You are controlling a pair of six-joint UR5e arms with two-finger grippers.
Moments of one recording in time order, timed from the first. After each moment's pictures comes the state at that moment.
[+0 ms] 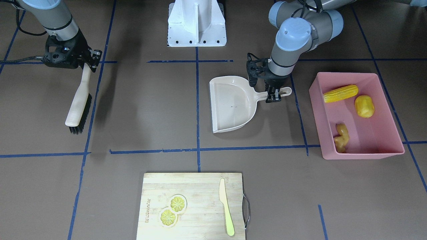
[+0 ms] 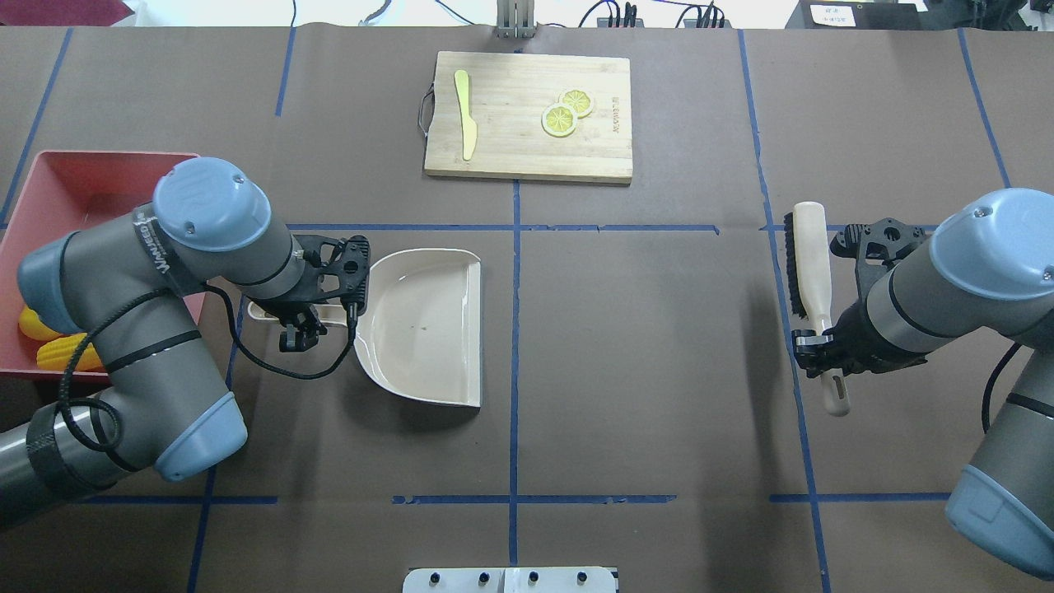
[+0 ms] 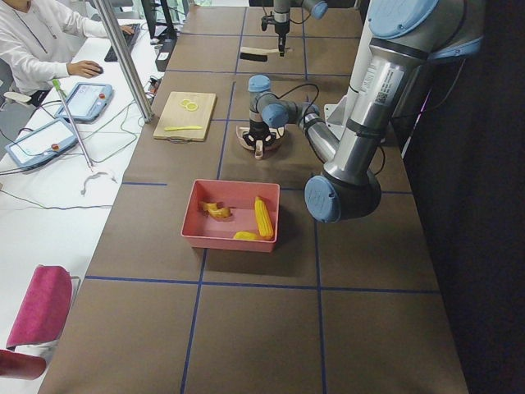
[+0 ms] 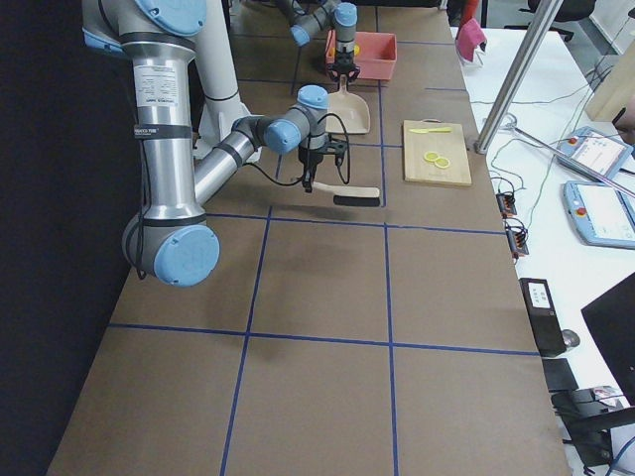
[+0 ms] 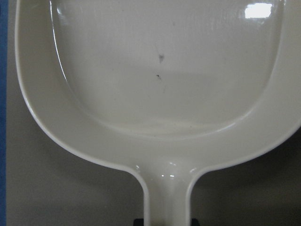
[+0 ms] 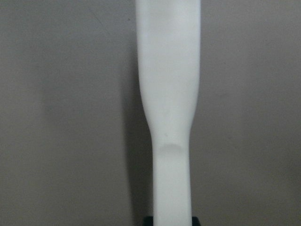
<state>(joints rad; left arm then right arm) -0.62 -2.00 -1.81 -1.58 -1.95 0.45 0.66 -1.52 2.20 -1.68 2.02 1.11</state>
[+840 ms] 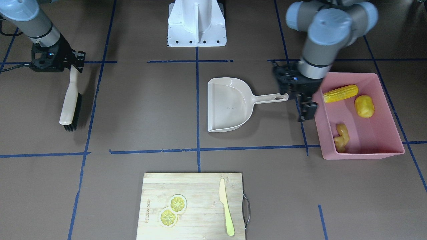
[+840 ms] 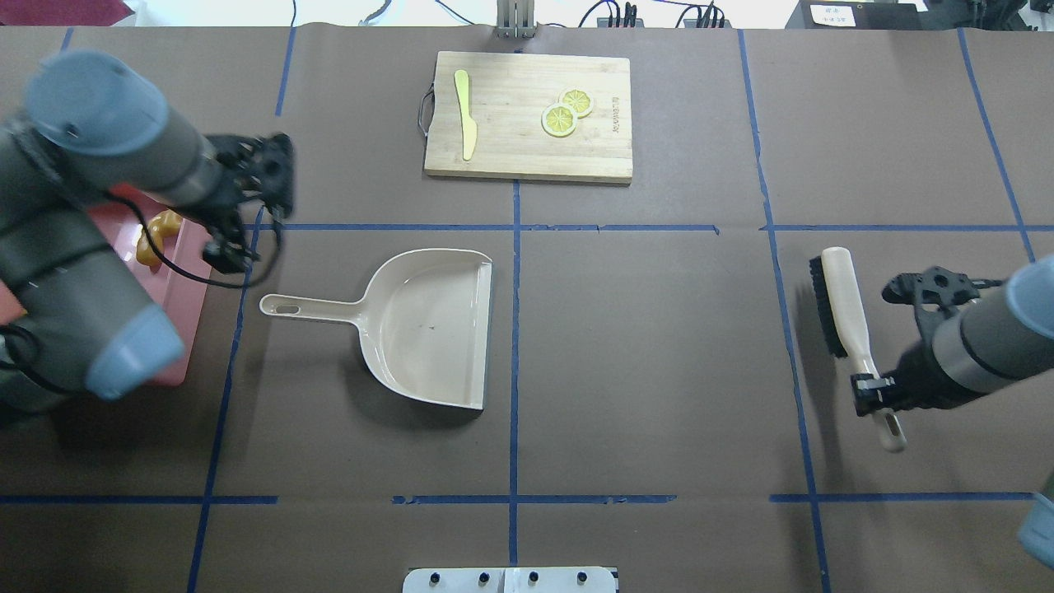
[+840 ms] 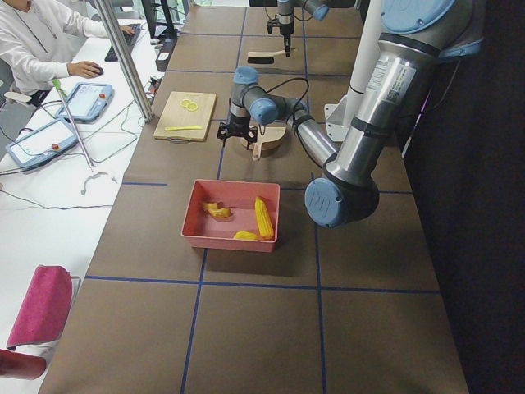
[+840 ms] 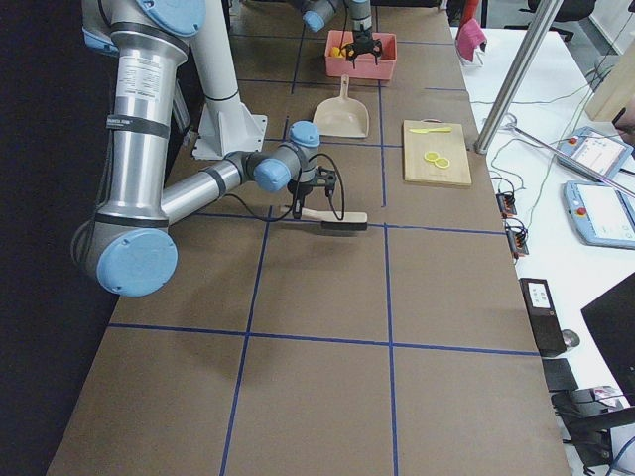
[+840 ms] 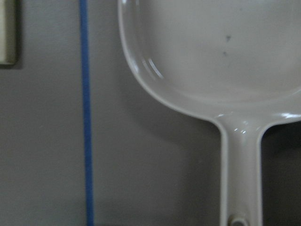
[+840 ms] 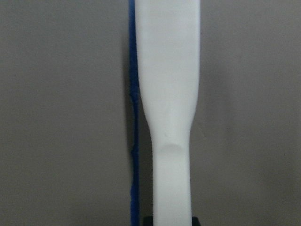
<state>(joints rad) -0.87 -1.94 -1.86 -1.57 -1.96 0.51 0.66 -1.79 2.10 -1.26 2.11 1.05</state>
